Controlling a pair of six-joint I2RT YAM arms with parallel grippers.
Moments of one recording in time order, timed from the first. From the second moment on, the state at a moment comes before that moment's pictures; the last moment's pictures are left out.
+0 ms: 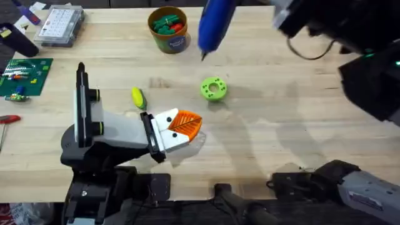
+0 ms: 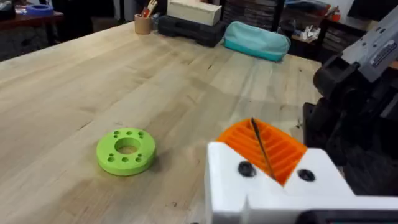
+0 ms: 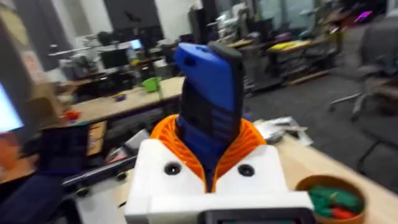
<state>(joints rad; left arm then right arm) -0.04 0.00 0.01 -0.12 1.16 -0.05 0.43 1.11 0.79 0.70 -0.72 0.47</state>
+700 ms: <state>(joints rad) -0.04 0.00 0.01 -0.12 1.16 -0.05 0.66 1.15 0.79 0.81 -0.81 0.41</state>
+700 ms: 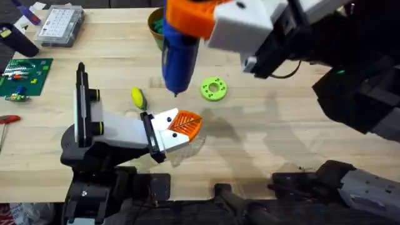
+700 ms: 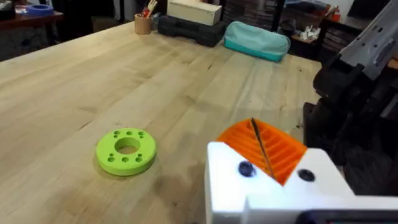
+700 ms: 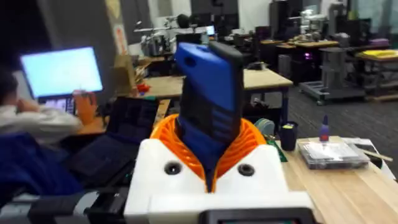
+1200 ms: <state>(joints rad) -0.04 0.00 0.01 -0.12 1.16 -0.05 0.74 1.16 0.79 0.80 -0.86 0.27</state>
